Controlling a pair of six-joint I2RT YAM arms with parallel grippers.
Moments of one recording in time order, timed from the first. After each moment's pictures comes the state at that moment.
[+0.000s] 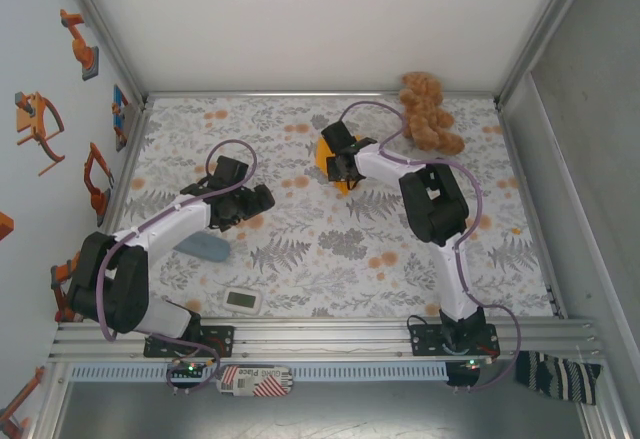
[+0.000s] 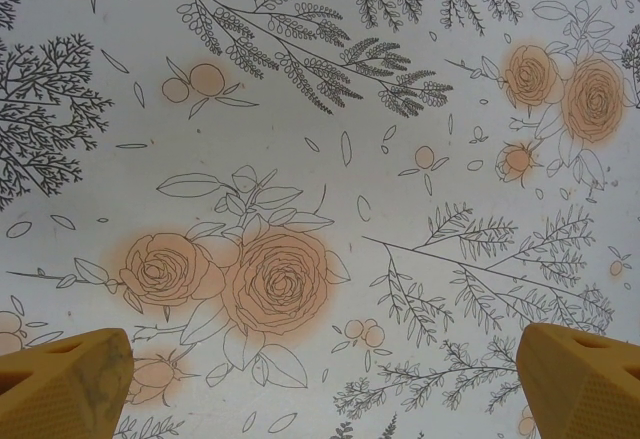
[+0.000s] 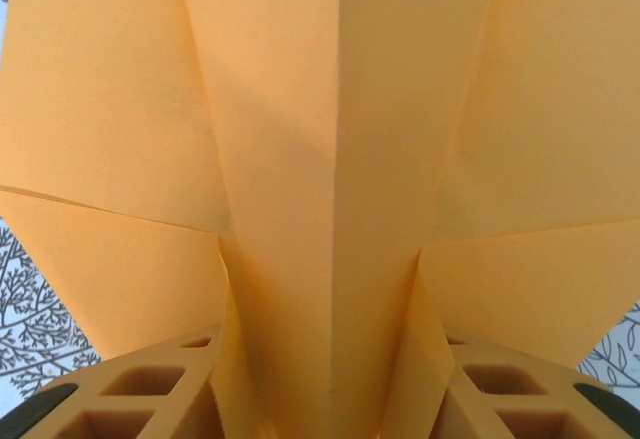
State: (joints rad) left arm -0.45 1.44 0.85 -0.49 -0.03 -0.78; right arm 0.57 2.24 1.66 -0.54 0.17 0.42
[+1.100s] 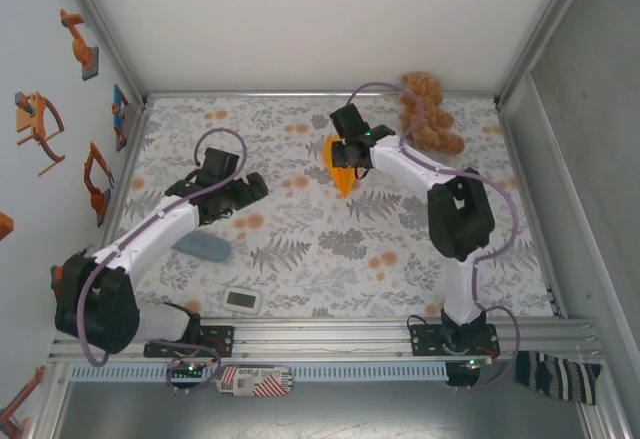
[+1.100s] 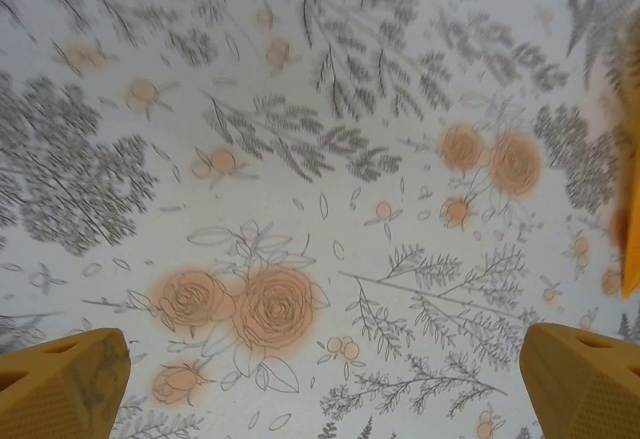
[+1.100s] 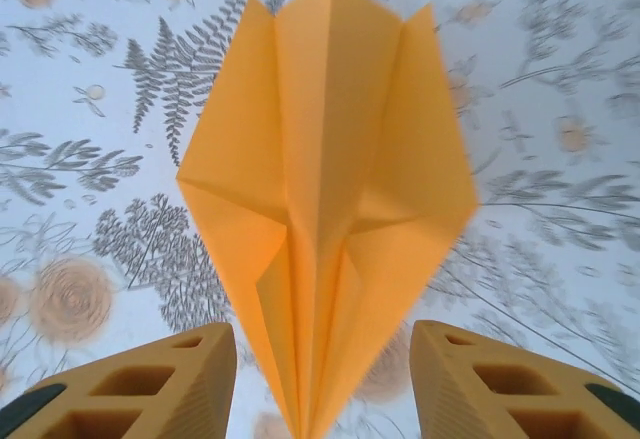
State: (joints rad) left arm -0.43 1.31 0.91 -0.57 -0.11 -0.74; right arm 0.57 1.98 1.61 -0.63 0.19 0.39
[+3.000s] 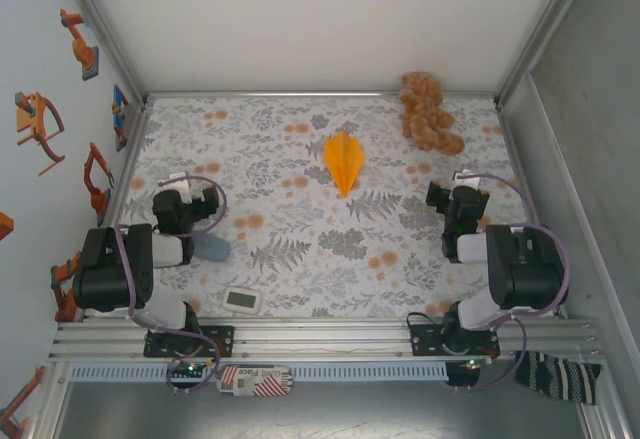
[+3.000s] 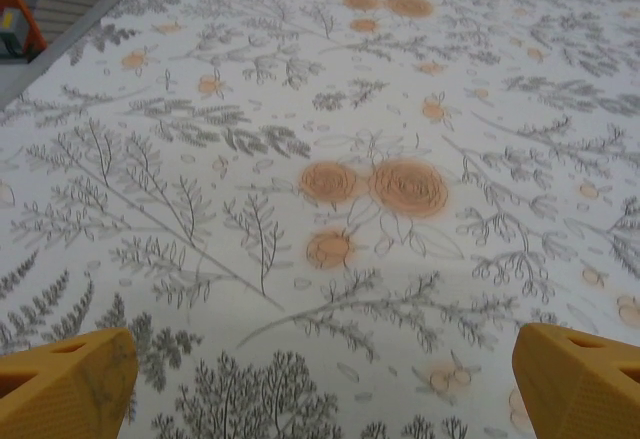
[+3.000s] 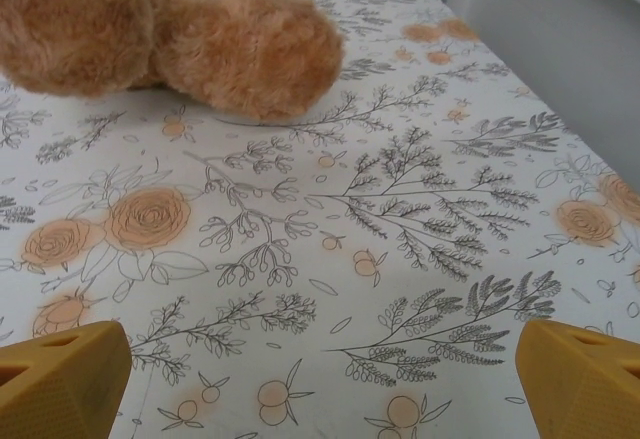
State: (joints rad) left arm 0.02 1.54 0.33 0.79 -0.01 -0.07; right arm 0.00 1.54 0.34 0.80 0.24 0.07
